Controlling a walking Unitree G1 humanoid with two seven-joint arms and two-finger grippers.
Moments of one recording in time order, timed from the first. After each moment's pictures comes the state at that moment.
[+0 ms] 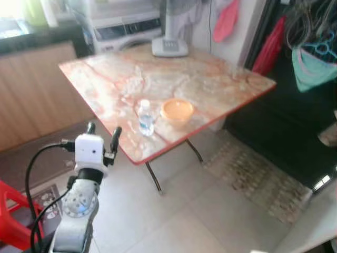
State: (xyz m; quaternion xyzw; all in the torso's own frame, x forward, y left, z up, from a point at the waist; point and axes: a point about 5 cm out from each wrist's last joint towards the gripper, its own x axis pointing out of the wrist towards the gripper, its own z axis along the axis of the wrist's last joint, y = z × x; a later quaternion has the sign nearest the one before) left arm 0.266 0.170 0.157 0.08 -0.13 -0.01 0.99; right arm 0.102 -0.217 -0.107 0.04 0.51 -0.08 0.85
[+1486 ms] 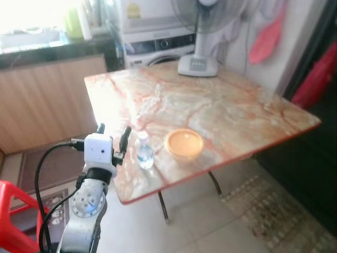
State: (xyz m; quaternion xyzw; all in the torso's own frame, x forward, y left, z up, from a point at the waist) left arm 0.265 0.156 0.161 0.07 -0.14 -0.03 0.99; right arm 0.094 -0.226 -0.107 0.03 0.52 -0.07 0.85
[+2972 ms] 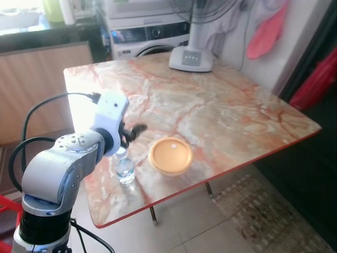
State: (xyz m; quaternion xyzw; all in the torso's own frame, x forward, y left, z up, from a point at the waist) left arm 0.277 0.139 0.239 0.11 0.15 -0.18 0.97; right arm 0.100 -0.215 -0.108 0.03 0.53 -0.03 0.85
